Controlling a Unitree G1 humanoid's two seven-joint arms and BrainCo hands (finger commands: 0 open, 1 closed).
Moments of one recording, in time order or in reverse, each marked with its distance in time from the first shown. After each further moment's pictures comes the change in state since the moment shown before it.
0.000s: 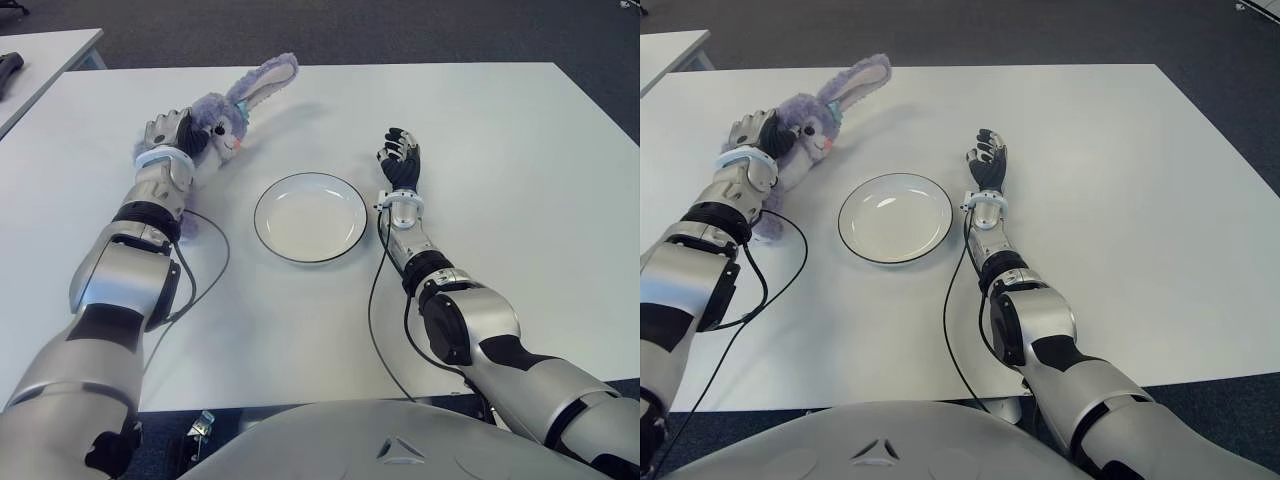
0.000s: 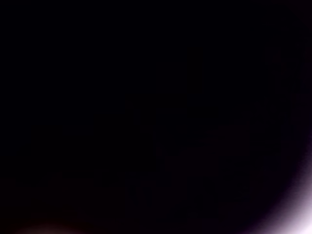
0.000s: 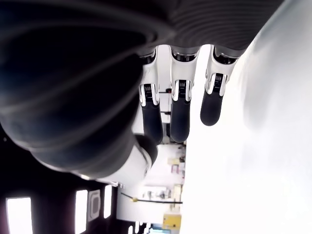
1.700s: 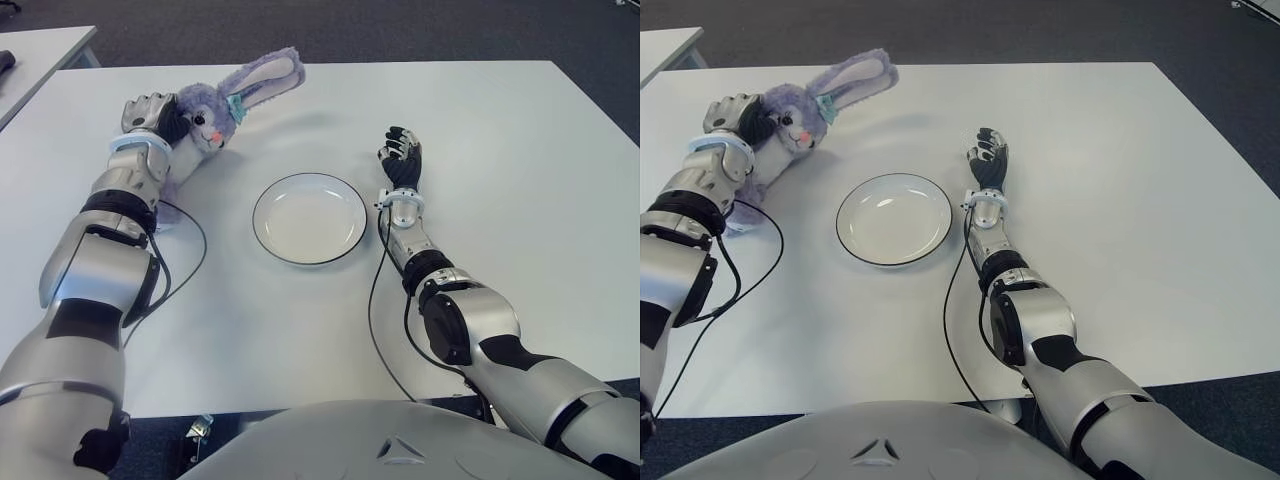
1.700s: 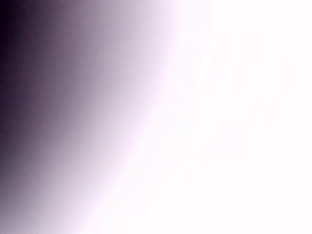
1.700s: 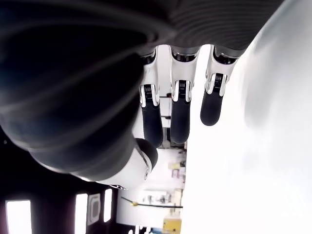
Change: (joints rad) left arm -0.047 0.095 -0.110 -0.036 0.020 -0.071 0.012; right arm -0.001 0.000 0.000 -0.008 0.000 0.000 -0.006
